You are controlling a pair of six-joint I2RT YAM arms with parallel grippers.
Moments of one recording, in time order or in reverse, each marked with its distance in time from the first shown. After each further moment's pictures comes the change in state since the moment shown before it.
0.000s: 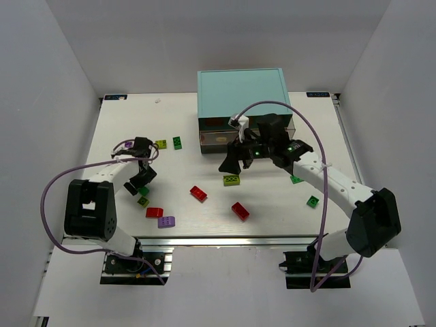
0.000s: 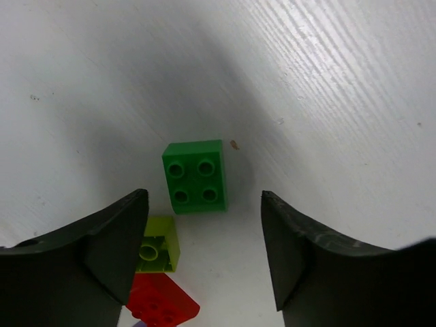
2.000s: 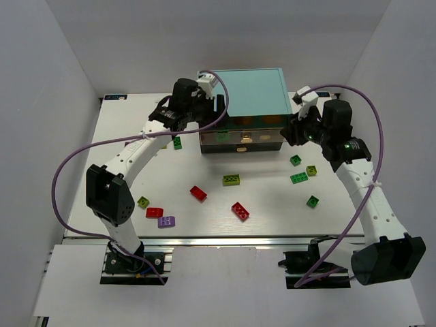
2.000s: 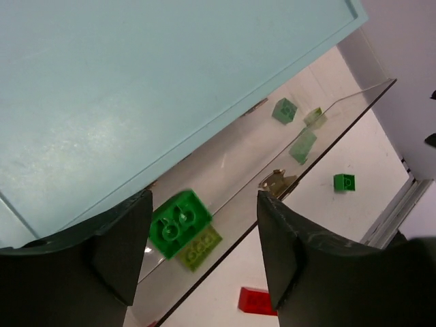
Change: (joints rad) left arm -0.372 0.222 0.745 0.321 0.764 0.644; right arm -0.438 -0.258 0.051 -0.189 0.268 -0.324
